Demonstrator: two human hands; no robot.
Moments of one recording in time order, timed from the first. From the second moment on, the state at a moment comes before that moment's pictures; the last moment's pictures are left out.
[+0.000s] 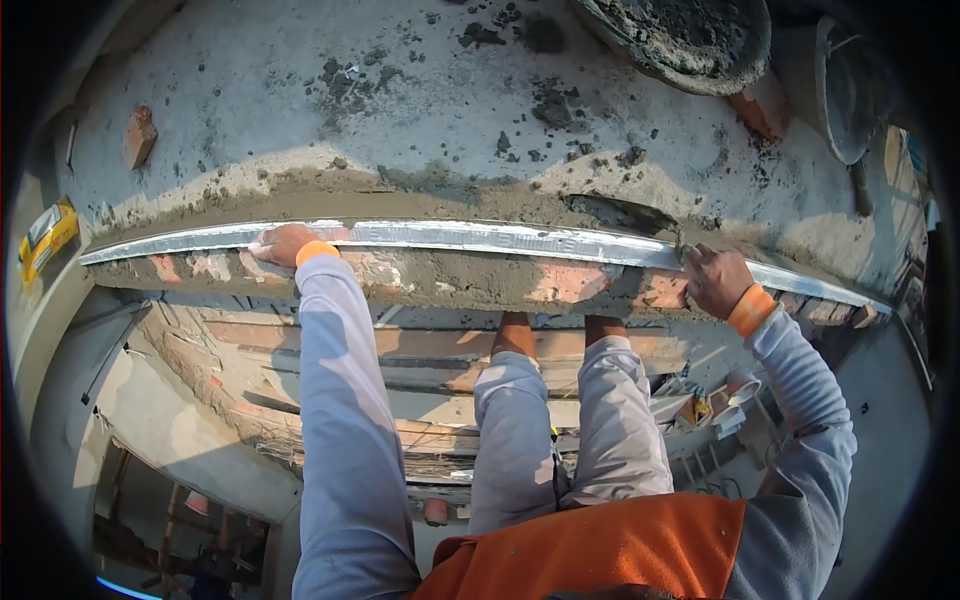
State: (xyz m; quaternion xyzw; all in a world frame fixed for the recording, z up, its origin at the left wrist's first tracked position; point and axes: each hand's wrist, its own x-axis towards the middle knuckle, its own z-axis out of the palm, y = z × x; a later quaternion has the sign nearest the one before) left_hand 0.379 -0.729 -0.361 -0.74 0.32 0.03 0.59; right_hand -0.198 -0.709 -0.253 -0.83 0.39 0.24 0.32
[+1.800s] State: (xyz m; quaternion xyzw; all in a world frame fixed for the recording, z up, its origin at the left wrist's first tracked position) left_hand 0.381 -0.734 -0.357 -0.72 0.30 0.12 0.62; right_hand -0.077 -0.702 -0.203 -0.81 0.44 0.20 0.33
